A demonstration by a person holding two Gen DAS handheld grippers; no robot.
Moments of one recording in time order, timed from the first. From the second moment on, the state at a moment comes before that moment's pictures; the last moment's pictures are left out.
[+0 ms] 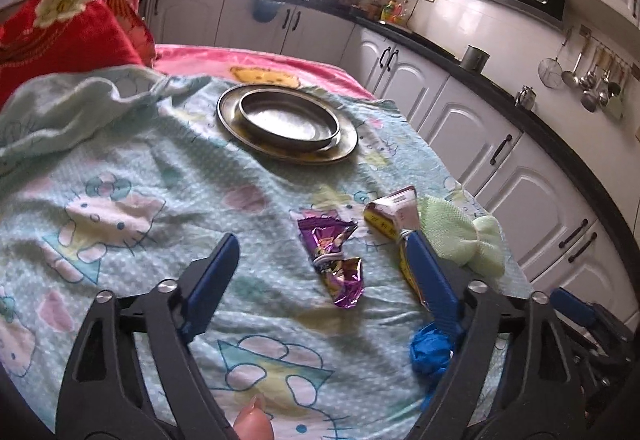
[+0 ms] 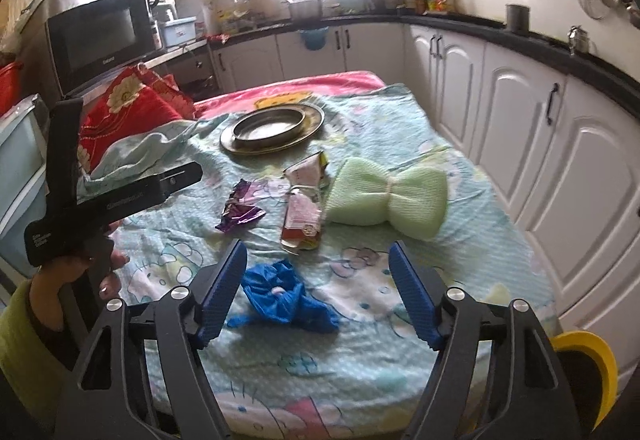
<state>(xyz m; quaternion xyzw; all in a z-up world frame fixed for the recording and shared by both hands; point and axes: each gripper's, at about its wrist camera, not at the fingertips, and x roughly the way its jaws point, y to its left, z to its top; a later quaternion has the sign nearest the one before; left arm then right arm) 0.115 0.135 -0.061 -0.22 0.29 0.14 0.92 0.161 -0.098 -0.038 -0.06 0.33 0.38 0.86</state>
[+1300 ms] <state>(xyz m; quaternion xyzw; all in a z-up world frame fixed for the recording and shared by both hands) 0.154 0.153 -0.116 -0.33 0.35 0.07 0.87 0.244 -0.016 -0.112 -0.04 0.45 0.40 0.80</state>
